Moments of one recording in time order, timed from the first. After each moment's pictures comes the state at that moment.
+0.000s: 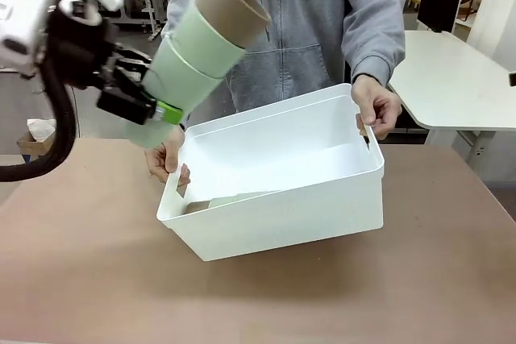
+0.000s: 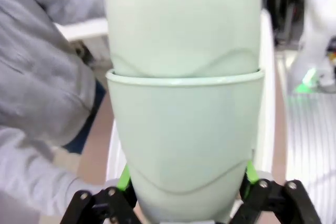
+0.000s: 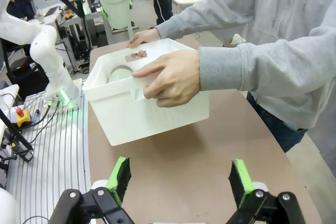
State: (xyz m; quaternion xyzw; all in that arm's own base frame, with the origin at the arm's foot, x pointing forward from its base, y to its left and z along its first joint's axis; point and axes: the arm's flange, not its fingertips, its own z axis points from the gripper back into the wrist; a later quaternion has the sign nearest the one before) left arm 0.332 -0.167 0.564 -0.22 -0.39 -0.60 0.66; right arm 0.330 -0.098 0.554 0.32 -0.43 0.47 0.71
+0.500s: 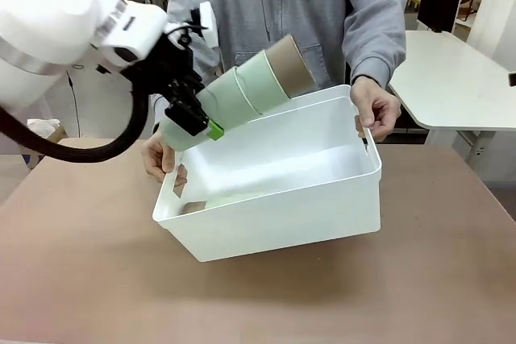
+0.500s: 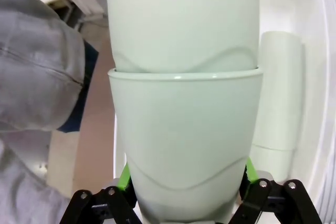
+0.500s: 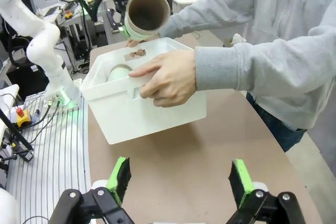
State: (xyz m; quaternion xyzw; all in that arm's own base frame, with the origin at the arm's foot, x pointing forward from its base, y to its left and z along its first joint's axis) left arm 0.395 -0.237 0.529 -0.15 -0.30 -0.63 0.70; right arm 0.330 -0.098 0.553 0.32 -0.43 0.47 0.71
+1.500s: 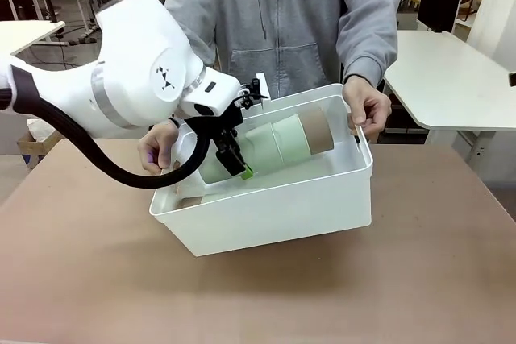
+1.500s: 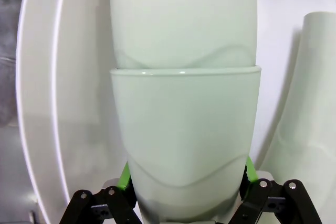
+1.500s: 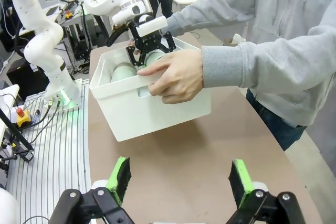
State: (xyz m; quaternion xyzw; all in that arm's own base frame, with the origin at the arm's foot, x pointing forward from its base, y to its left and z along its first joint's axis) left arm 0.428 -0.302 0.436 -0.11 -0.23 -0.63 0.73; right arm 0.330 -0.098 0.553 0.32 -0.43 0.47 0.71
